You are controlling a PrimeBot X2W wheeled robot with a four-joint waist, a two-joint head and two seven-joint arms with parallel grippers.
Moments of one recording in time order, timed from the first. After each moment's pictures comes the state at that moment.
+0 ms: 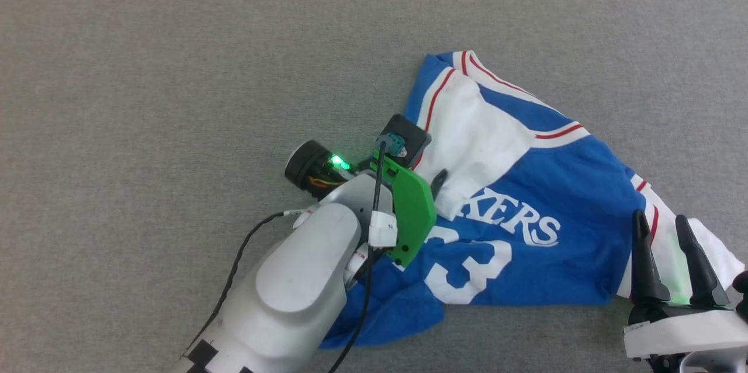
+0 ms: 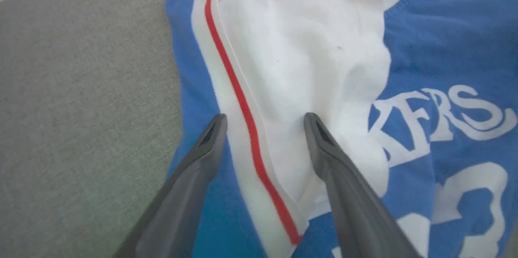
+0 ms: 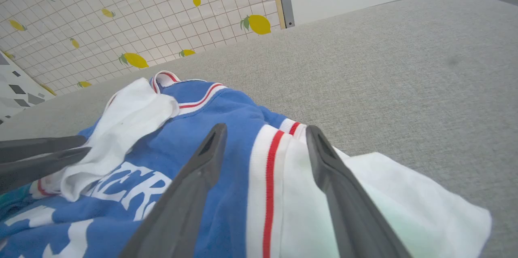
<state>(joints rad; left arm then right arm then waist) -0.67 0.05 -0.69 0.47 -0.34 -0.09 0.32 0.09 -0.05 -0.14 -0.05 0.34 0.13 -0.16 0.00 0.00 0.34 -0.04</state>
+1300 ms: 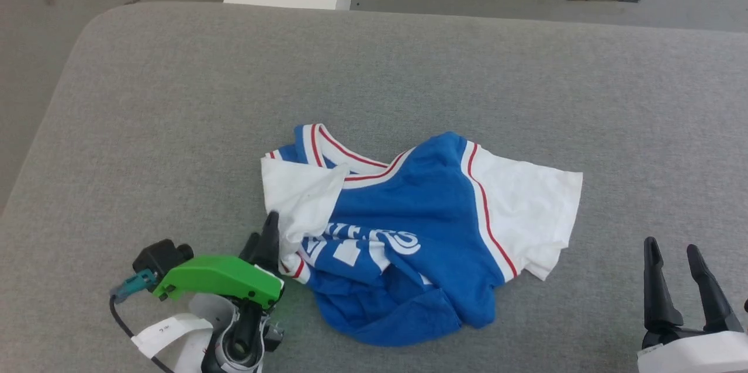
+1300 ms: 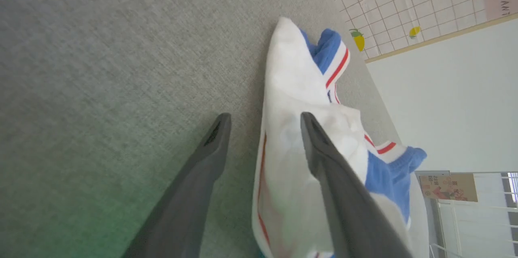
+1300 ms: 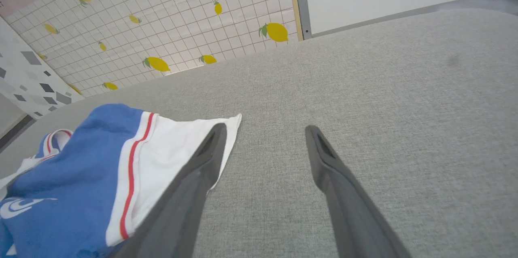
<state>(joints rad) -0.18 0.13 -0.24 0.25 -1.14 0.16 -0.04 0.16 -0.05 -0.18 -0.06 0.34 0.13 -0.10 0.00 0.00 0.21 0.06</state>
